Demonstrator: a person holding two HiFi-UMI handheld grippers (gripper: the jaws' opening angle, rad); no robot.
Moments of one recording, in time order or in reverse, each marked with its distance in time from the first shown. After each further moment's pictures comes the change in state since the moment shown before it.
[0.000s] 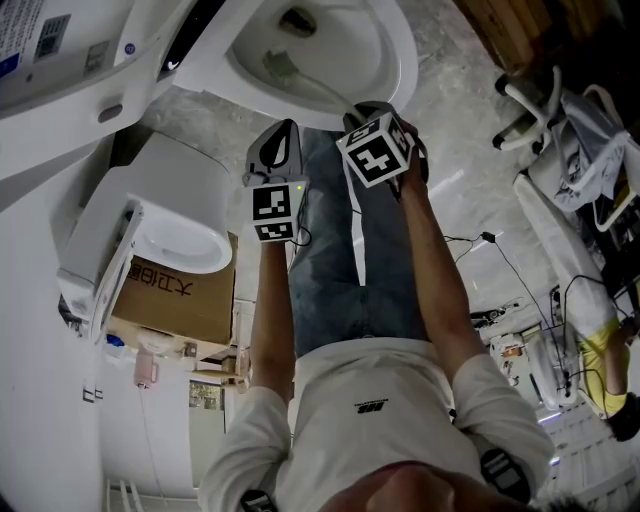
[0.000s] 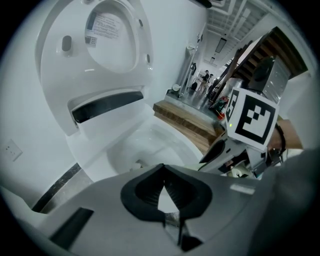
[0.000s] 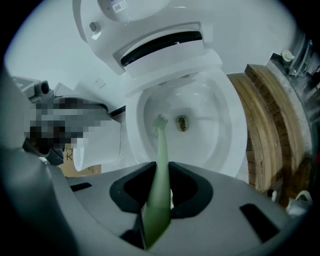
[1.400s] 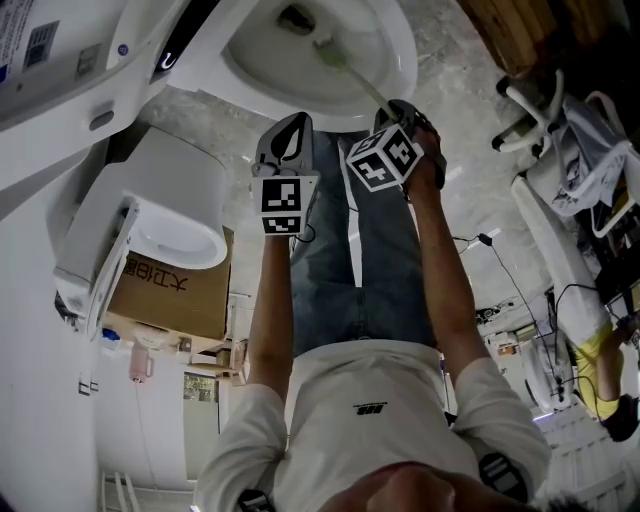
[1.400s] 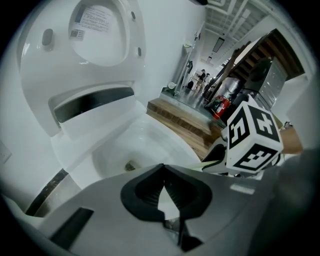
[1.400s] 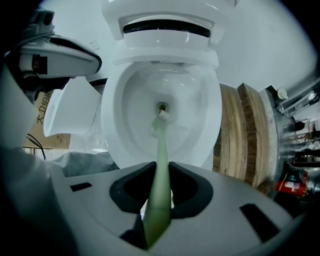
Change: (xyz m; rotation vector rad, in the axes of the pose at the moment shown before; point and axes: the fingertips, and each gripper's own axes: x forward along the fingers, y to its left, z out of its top) left arm 0.026 -0.025 0.009 0.009 0.020 -0.056; right arm 0.004 -0.067 -0.045 -0.212 0.133 -0.324
